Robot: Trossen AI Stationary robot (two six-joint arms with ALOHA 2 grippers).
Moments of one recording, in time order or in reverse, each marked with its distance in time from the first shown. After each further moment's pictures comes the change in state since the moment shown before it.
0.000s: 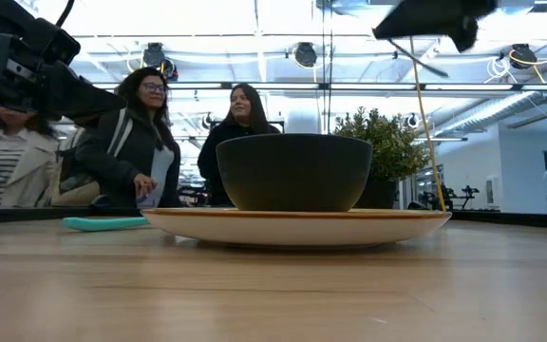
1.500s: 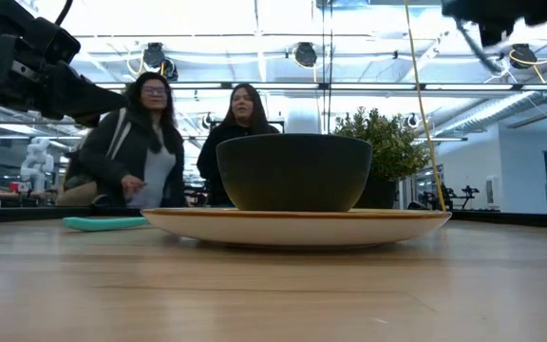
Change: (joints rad) left arm 0.000 0.000 0.000 0.013 -0.027 0.015; right arm 0.084 -0.601 -0.374 0.164 -0.162 -0.526
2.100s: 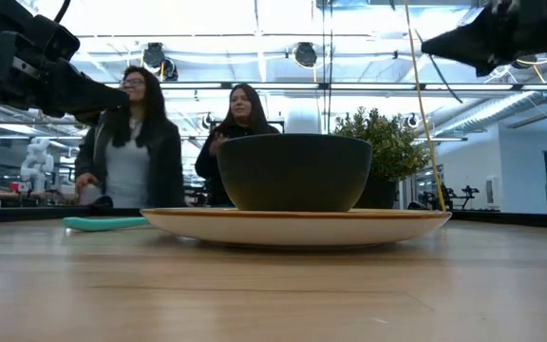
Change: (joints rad) left arm 0.000 0.000 0.000 0.019 0.000 0.000; right arm -0.233 -0.136 -0.185 0.259 -0.006 -0.139
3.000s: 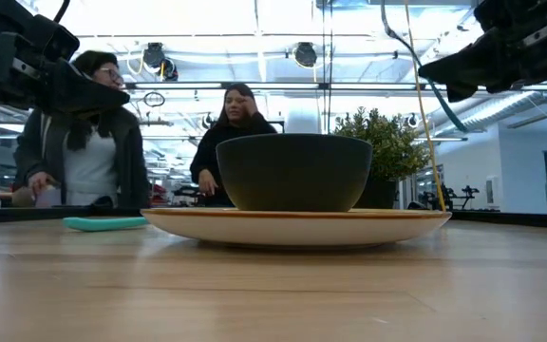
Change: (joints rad) left arm 0.000 0.000 0.000 -0.001 0.000 0.011; right arm -0.272 0.007 -0.061 -0.056 -0.628 0.063
